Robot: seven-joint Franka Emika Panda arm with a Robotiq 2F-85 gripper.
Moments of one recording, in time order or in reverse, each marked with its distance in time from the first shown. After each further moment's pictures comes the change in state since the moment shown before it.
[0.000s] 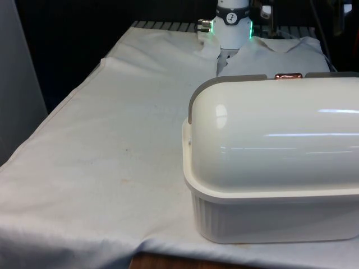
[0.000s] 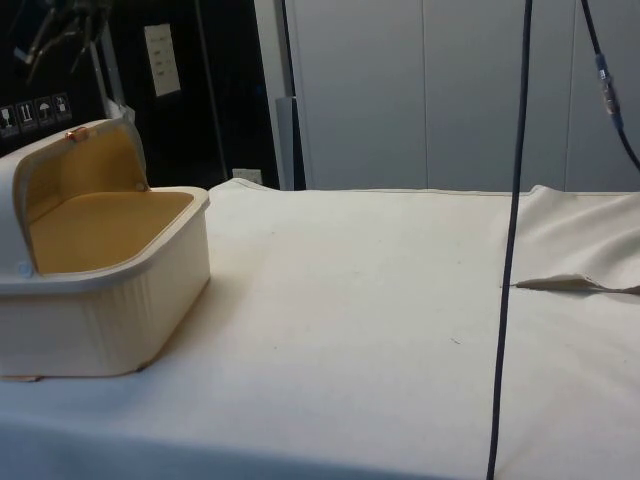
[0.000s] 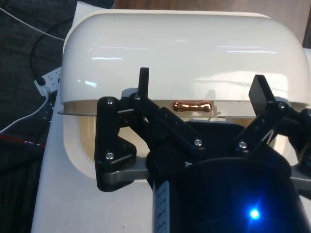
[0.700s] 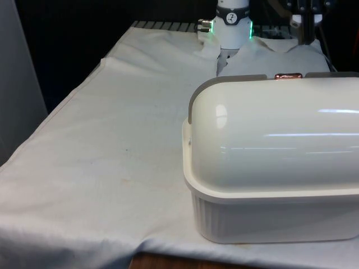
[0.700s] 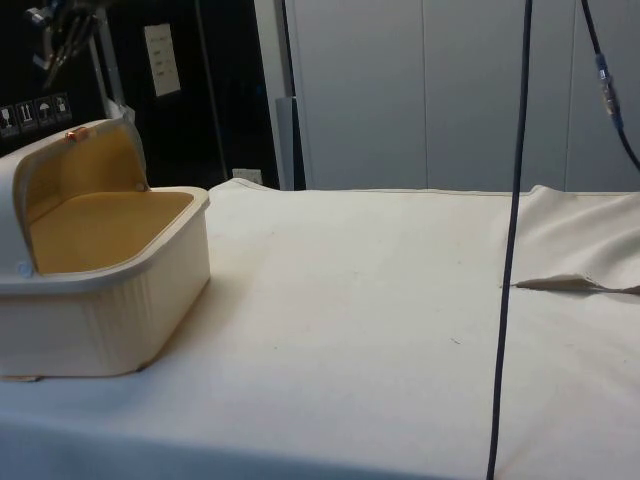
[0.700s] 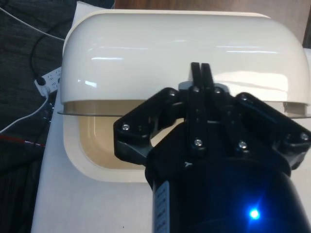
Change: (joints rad) arm 0.000 0.001 0.000 0.000 0.000 -0.001 0.000
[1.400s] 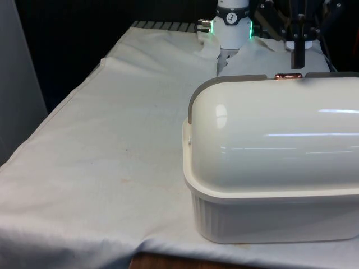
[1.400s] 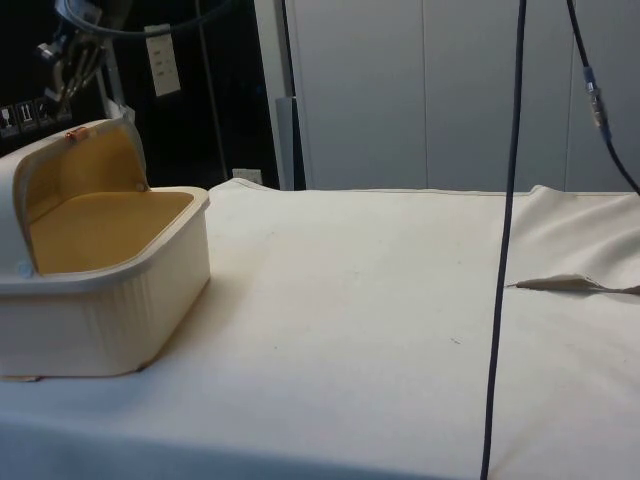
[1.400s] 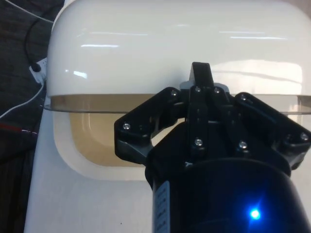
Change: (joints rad) arm -0.004 0.045 0.000 -0.004 0.002 -0.001 0.006
